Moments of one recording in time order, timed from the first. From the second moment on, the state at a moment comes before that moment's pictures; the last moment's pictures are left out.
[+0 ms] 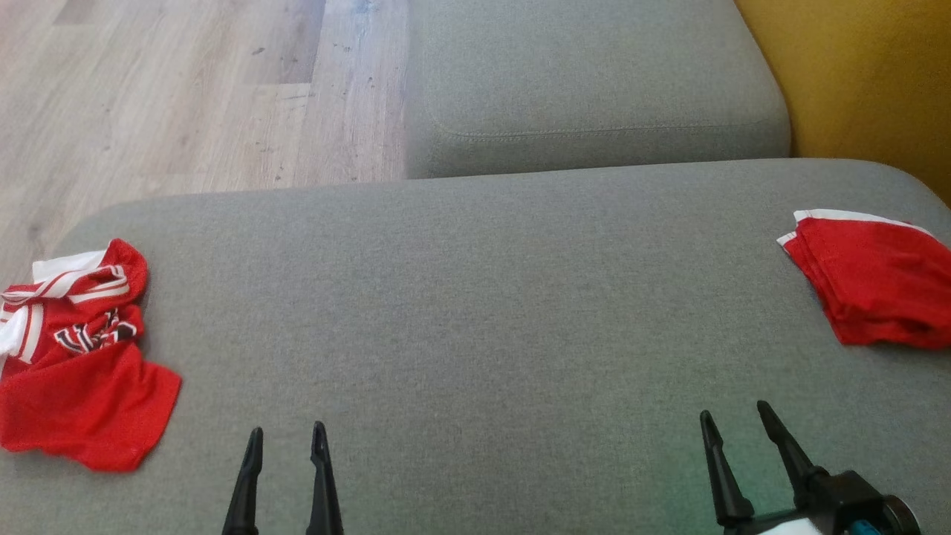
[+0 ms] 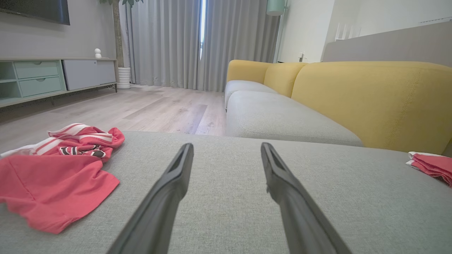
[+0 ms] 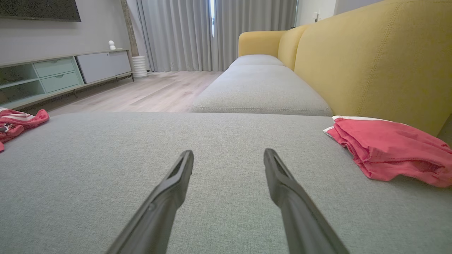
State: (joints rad) left arm 0.26 0.05 -0.24 0.03 -0.19 0.16 -0.26; right arm 0.20 -0.06 0.07 0.20 0.04 0.13 -0.25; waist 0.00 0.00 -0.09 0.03
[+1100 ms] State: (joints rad) left arm 0.26 0.05 -0.21 0.07 -0.14 0.13 -0.26; right arm 0.22 -0.05 0.10 0.21 0.04 0.13 -0.25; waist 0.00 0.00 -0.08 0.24
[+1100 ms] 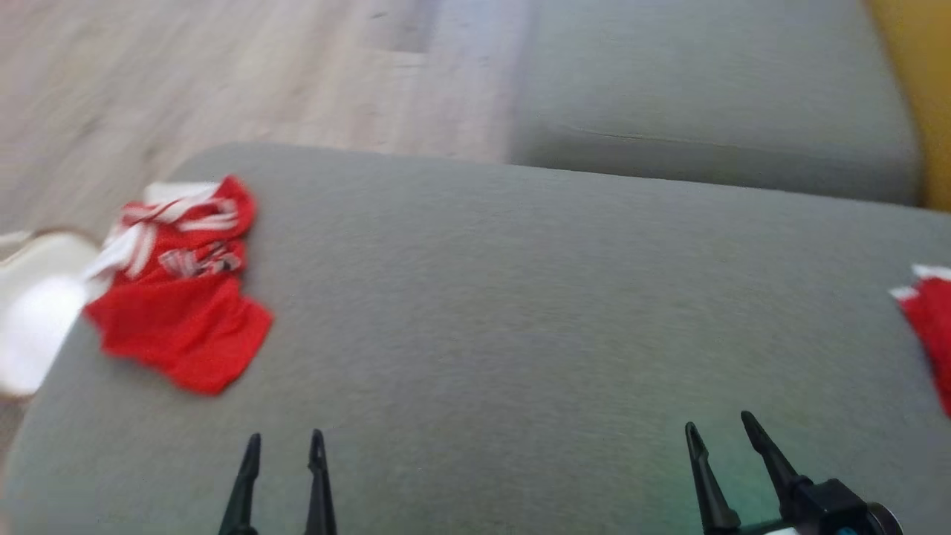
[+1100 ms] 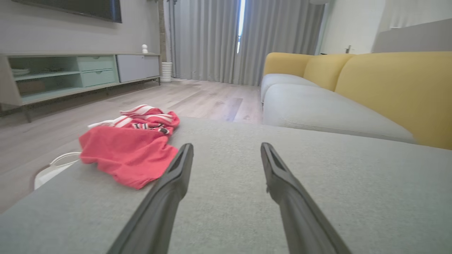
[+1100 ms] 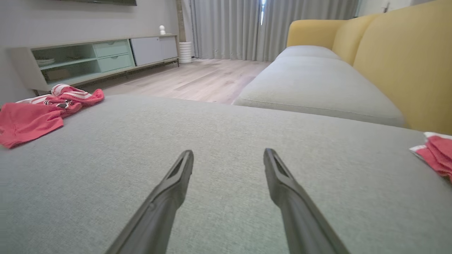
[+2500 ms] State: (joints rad) left arm -1.01 0.16 0.06 0.96 -0.24 0.03 0.14; right arm 0.03 -0.49 0.08 -0.07 0.06 0.13 -0.26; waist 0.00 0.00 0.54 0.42
